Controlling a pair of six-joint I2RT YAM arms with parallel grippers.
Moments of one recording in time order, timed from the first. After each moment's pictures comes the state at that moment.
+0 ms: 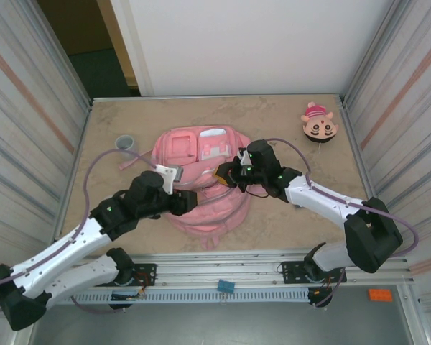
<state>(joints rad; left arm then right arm) -0.83 0.85 0.74 -0.51 0.10 -0.67 0.67 1.39 0.86 -0.01 -0.49 1.33</state>
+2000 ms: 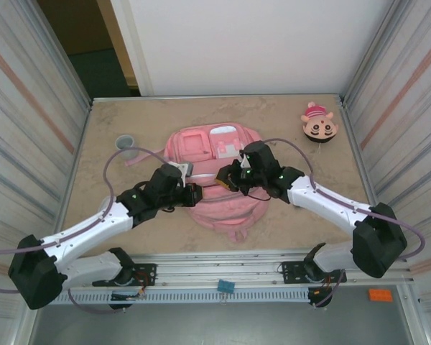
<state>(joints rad) -0.78 1.07 0.72 -0.33 0.10 -0.69 0.71 1.34 0.92 -0.22 -0.40 1.28</state>
